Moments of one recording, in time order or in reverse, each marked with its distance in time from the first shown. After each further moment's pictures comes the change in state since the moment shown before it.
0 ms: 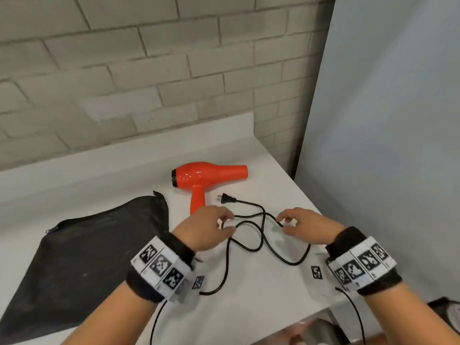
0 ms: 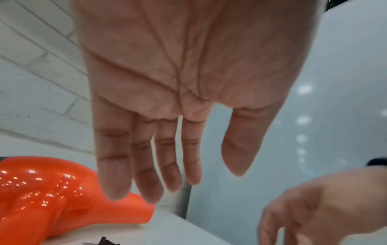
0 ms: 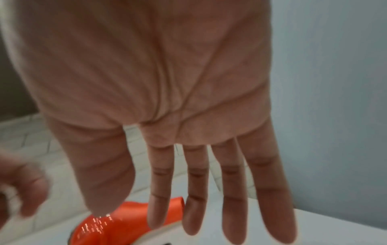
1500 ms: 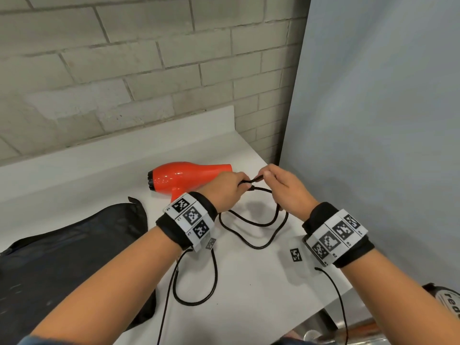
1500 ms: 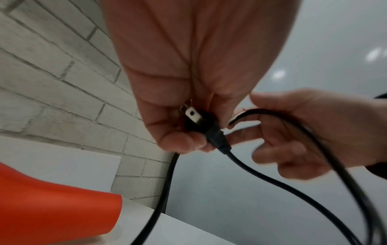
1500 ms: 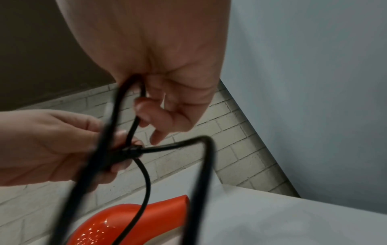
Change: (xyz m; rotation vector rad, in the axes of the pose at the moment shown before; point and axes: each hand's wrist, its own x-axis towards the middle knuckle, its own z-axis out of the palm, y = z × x) left_hand 0.109 0.023 0.000 -0.011 0.089 0.282; right_hand 0.029 -0.027 -0.021 0.554 0.489 -0.237
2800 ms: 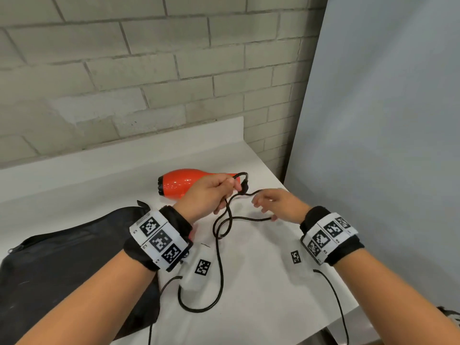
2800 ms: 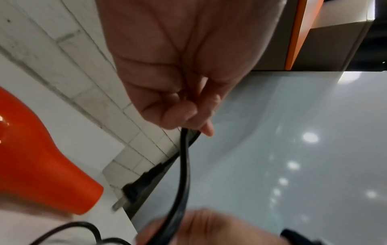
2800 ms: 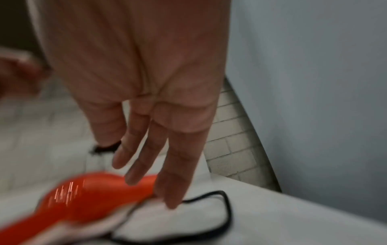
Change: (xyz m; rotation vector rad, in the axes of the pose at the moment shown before) left_hand -0.044 -0.004 -0.032 -0.704 0.157 -0.089; right_hand 0.022 0.010 0.012 -0.115 -0.328 0.186
